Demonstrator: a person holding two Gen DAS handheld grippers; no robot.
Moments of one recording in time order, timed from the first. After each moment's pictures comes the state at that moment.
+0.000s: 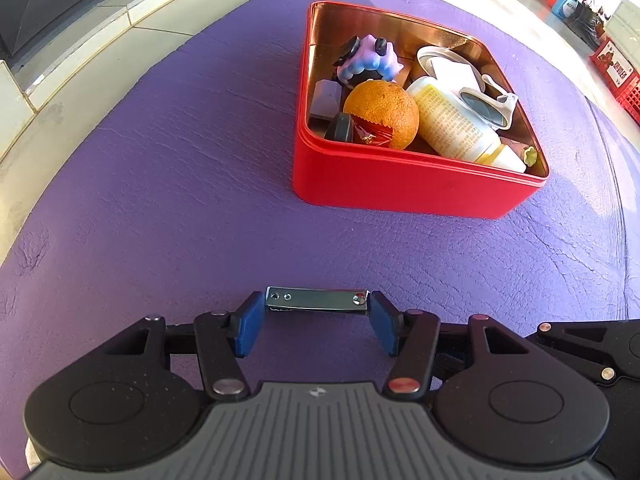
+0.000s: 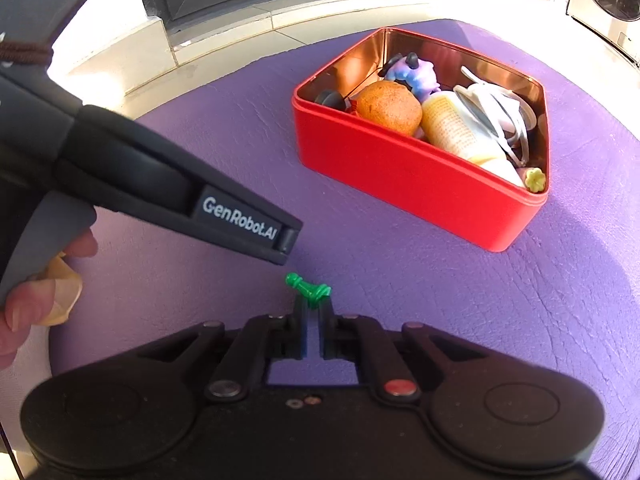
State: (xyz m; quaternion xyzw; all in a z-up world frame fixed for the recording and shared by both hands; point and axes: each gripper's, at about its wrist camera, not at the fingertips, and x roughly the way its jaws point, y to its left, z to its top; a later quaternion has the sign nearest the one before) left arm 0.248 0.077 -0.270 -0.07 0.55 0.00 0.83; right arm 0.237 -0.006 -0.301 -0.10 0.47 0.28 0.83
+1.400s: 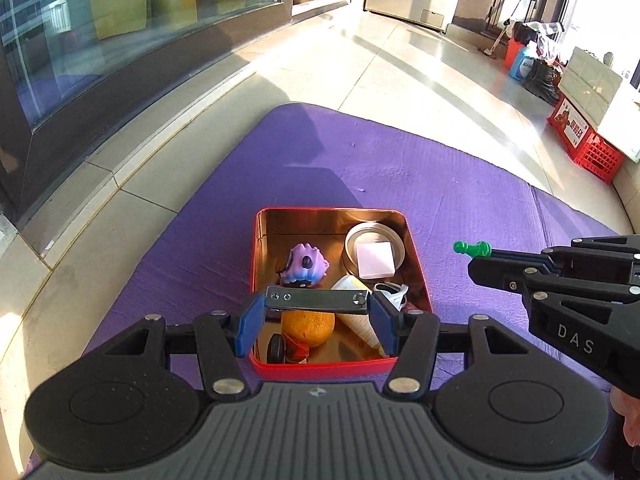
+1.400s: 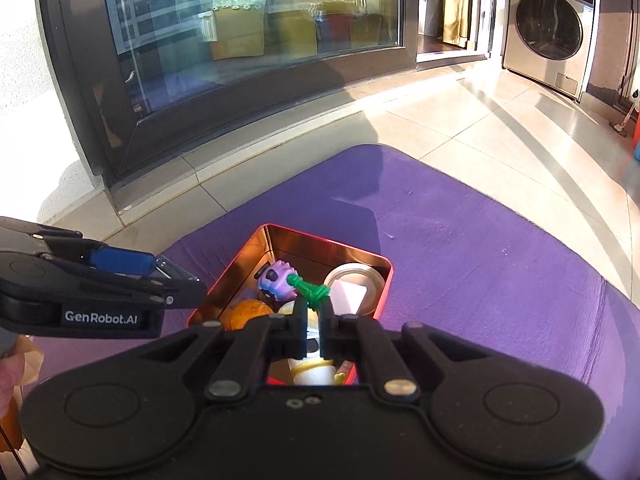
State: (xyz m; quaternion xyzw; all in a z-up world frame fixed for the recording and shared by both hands) left arm 0.297 0.043 -0.130 -0.04 0.44 -0.02 0.90; right arm 0.344 -0.079 -0.164 -0.06 0.37 0.23 0.90
